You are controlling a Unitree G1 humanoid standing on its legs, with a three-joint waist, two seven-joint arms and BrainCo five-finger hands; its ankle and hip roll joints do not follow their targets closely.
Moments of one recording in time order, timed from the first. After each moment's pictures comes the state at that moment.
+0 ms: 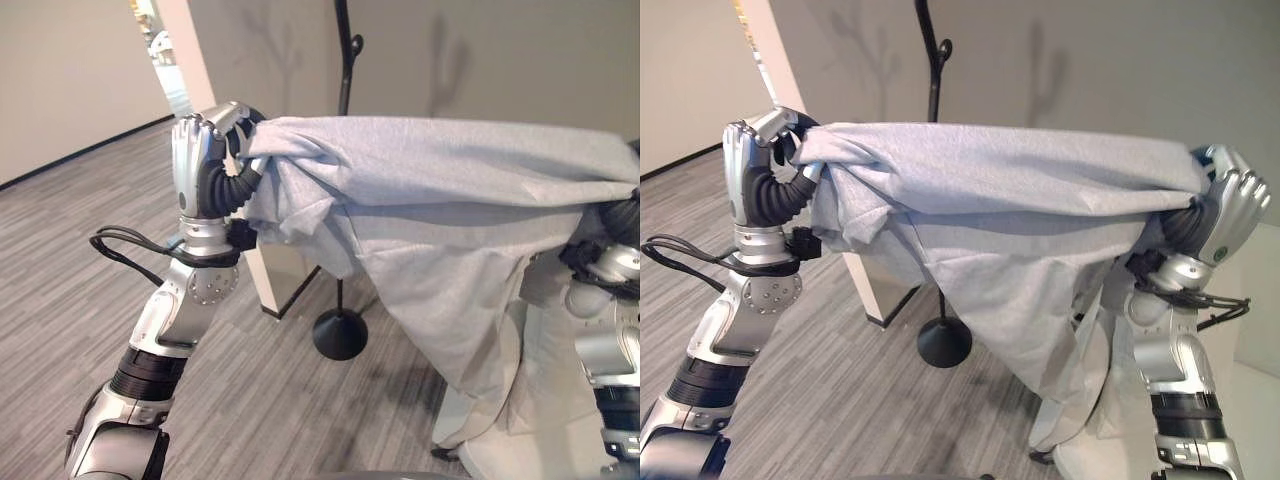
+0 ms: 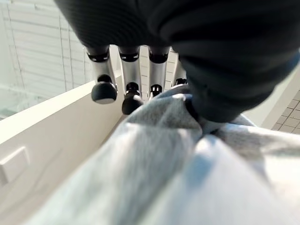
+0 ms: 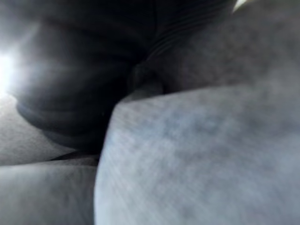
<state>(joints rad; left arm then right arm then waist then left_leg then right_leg) -0.39 0.59 -0.10 -0.17 0.57 -0.25 0.66 -0.27 -0.59 -0.12 -0.05 -0.63 0.01 -0.91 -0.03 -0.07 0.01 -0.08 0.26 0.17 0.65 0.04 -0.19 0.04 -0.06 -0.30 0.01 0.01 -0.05</state>
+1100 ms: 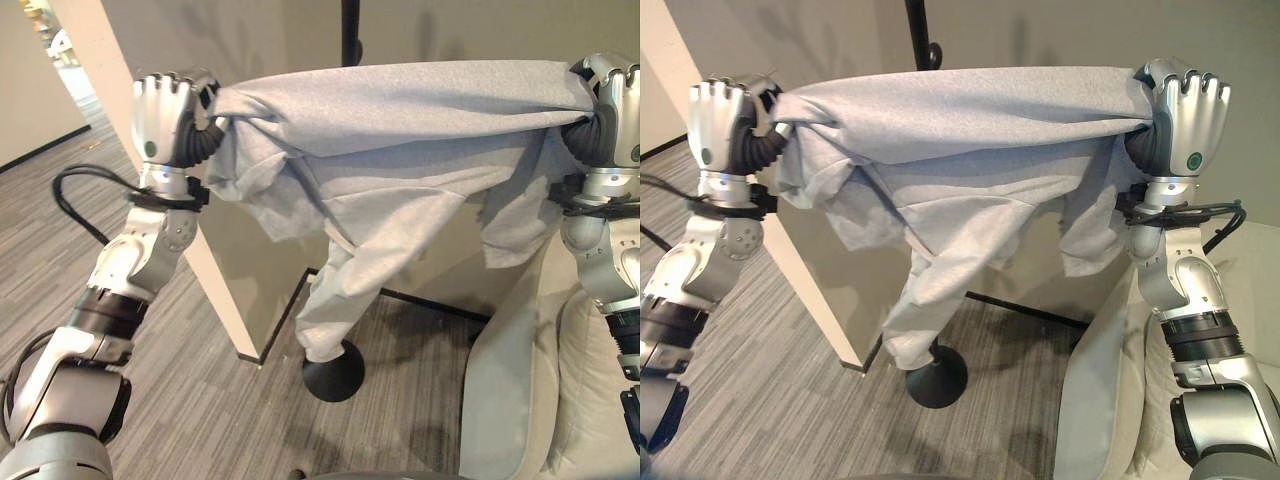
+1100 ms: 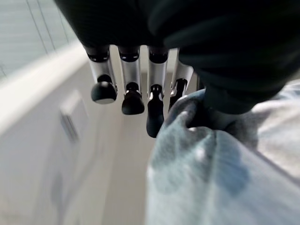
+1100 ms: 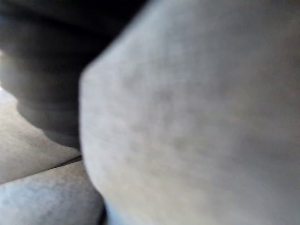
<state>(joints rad) -0.84 0.83 -0.41 0.48 0.63 -0.09 0.64 -0.71 -0.83 0.23 0.28 -0.63 -0.01 -0.70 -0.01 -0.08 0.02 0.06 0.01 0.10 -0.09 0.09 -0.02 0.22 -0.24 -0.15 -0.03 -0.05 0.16</state>
